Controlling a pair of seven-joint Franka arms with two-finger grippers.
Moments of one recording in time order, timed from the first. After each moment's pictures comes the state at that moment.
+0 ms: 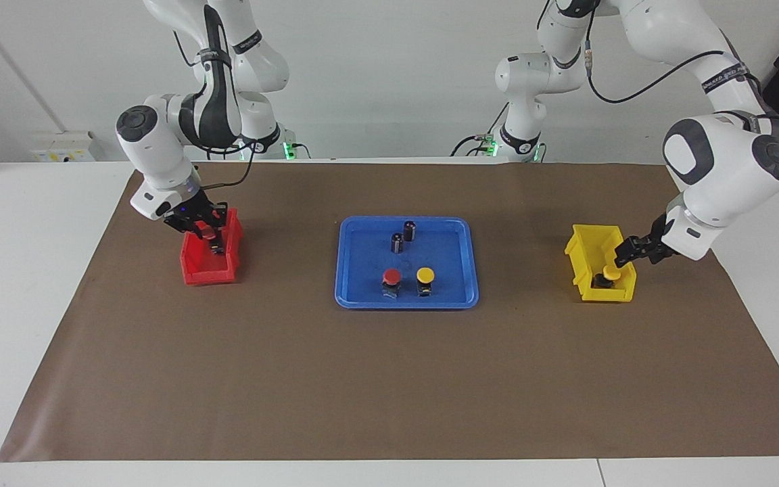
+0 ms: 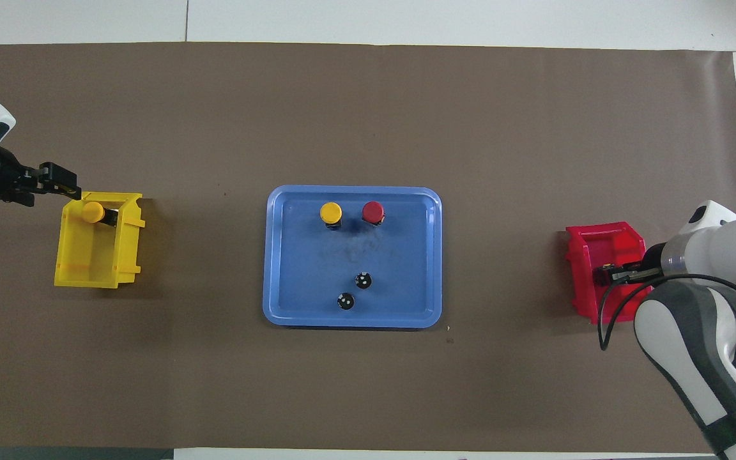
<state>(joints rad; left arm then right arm) 0.01 0.20 0.09 -1.81 -0.06 1.91 0.09 -0.07 -0.15 -0.02 -2.36 0.01 2.14 -0.26</state>
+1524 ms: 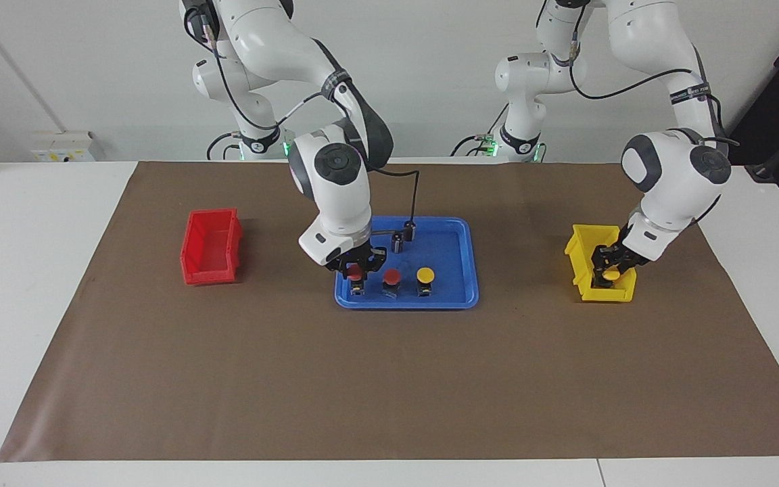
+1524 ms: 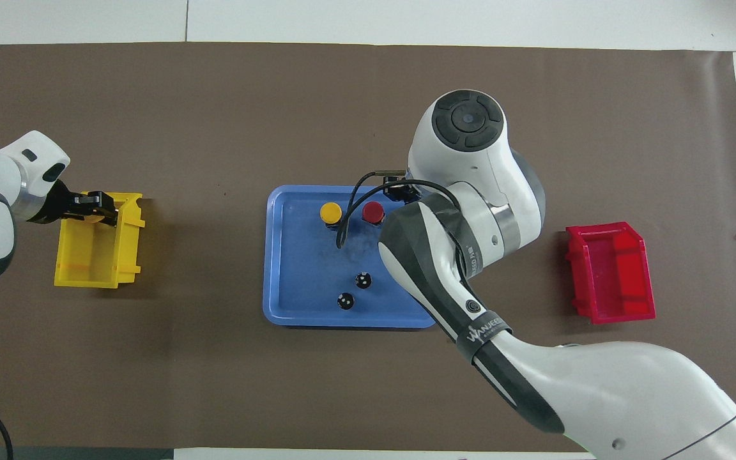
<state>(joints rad) -0.03 0.13 0.07 -2.07 -0.06 2.20 0.07 0.46 0.41 0.00 -1.62 0.04 2.01 0.52</state>
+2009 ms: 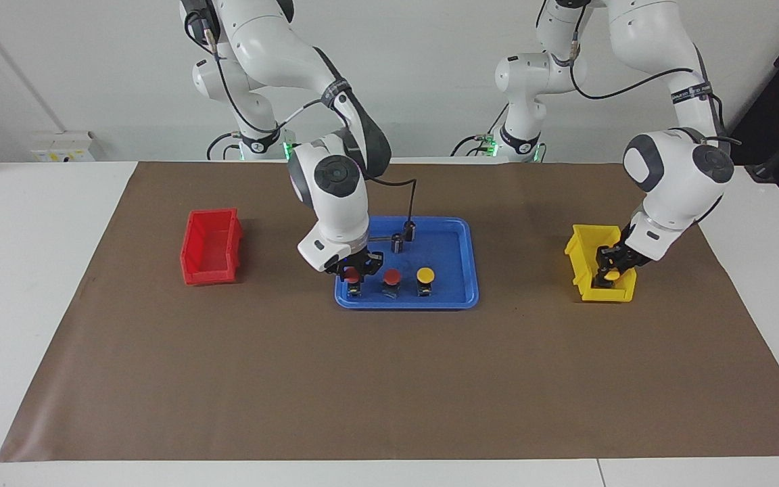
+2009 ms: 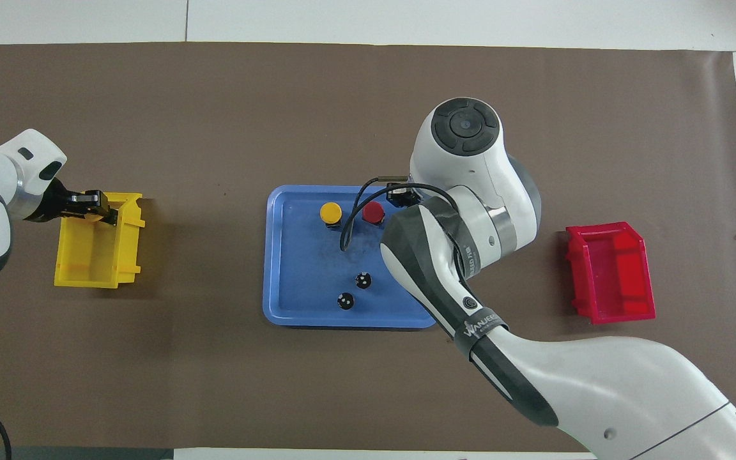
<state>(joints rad) -0.04 0.13 0.07 -2.03 -0.06 2.13 0.07 0.47 0.41 0.00 -1.66 0.04 2.02 0.52</state>
